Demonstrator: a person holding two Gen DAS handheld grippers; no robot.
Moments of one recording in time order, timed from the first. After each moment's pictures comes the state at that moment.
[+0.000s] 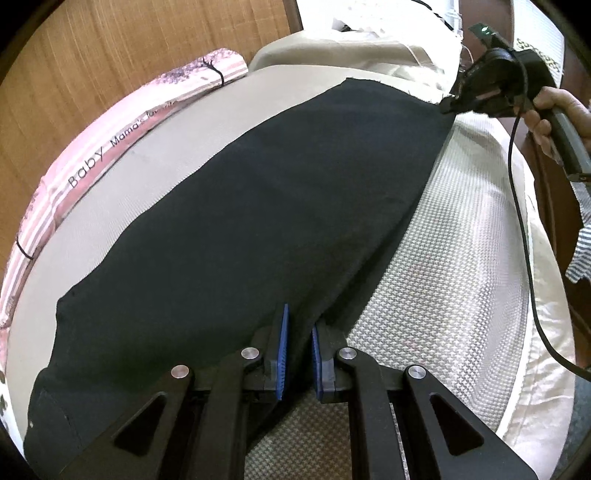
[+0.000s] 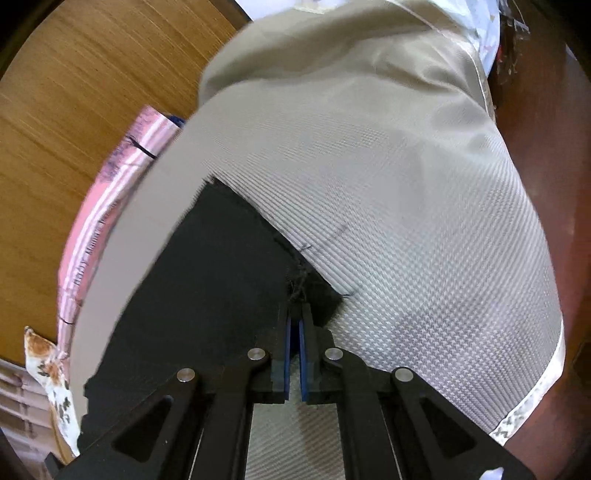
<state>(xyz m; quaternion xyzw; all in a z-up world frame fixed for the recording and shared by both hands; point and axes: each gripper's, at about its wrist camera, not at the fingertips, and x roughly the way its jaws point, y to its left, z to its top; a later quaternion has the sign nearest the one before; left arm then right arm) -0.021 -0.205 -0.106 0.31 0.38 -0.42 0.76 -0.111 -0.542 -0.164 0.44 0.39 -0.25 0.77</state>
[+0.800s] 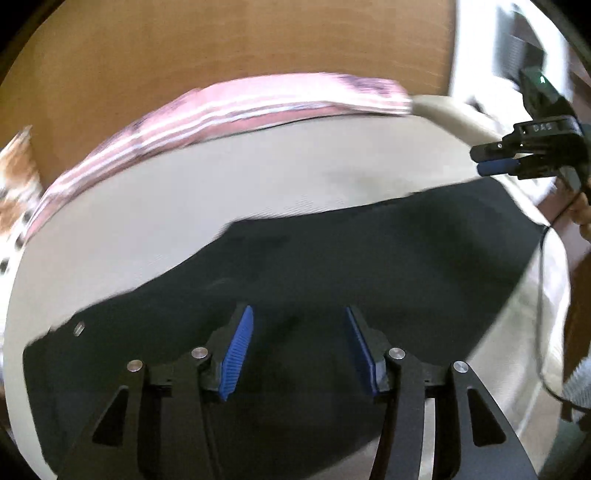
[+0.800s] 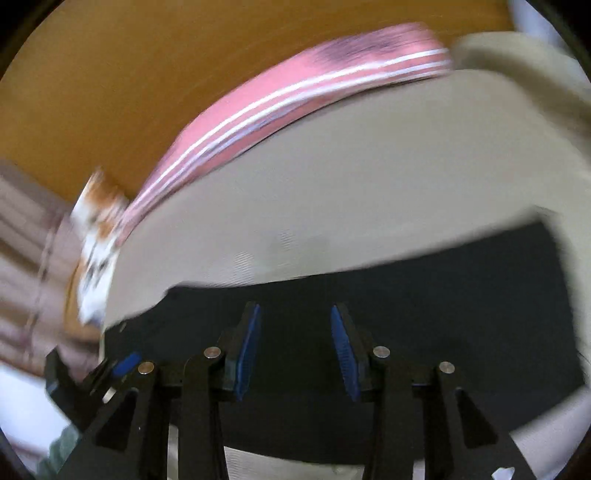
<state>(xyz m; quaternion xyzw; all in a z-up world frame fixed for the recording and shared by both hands) 0.075 -0.050 -0.056 0.12 0.43 -0.26 0.86 0.094 -0.370 -0.065 0.28 0.49 0.06 0.83</state>
